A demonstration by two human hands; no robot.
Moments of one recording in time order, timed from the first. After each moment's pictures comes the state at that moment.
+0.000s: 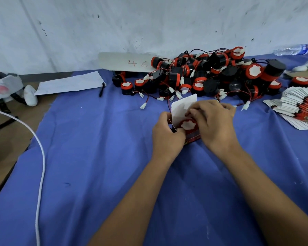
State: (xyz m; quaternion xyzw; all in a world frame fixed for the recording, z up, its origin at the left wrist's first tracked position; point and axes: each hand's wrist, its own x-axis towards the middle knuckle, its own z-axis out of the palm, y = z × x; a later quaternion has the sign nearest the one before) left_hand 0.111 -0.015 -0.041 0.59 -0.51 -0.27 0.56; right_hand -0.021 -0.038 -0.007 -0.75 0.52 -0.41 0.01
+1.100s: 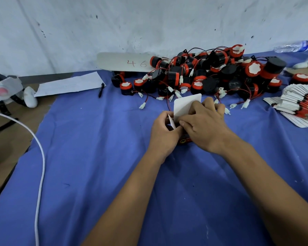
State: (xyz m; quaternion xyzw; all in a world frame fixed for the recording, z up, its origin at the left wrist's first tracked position) left_hand 0.122 -0.020 -0.040 0.53 -0.51 -0.40 0.55; right_hand -0.016 -0.046 -0.005 -0.84 0.51 -0.17 -0.08
